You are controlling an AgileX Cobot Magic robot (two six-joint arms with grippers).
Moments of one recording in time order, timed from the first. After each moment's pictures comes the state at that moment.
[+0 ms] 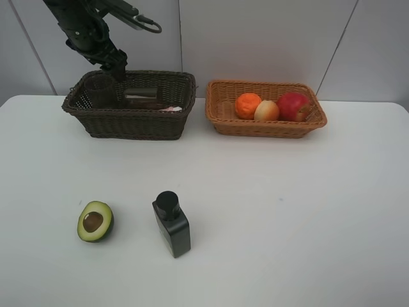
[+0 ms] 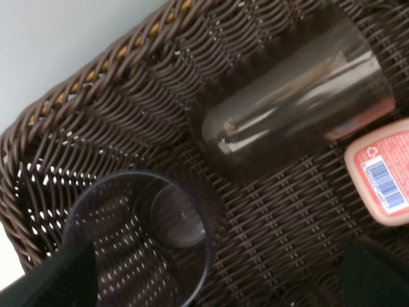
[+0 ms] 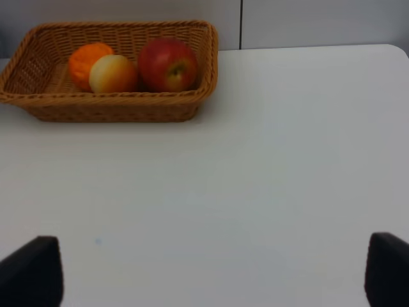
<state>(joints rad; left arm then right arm) -0.21 2.13 -1.82 -0.01 0.89 0.40 -0.01 0.00 -0.52 -0.01 1.04 -0.03</state>
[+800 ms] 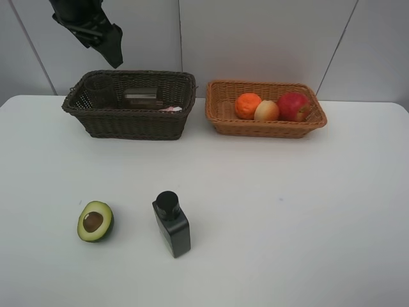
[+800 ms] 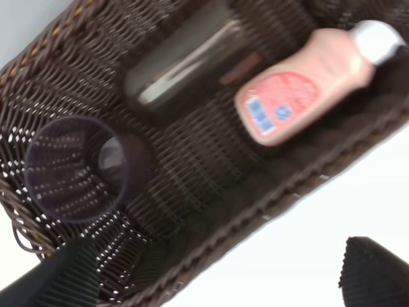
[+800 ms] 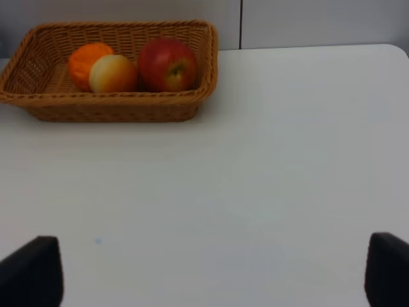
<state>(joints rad) -0.29 1.94 -1.82 -0.05 1.15 0.45 -0.01 0.00 -0.52 -0.01 1.04 -0.03</state>
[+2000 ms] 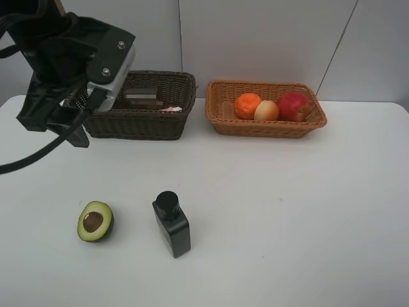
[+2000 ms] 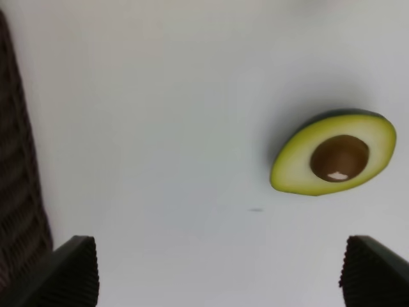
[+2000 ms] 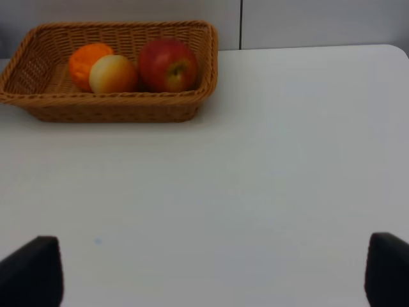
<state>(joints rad) -0.52 1.58 -1.26 -0.03 1.21 1.14 -0.01 0.00 -0.52 -0.01 1.04 -0.03</state>
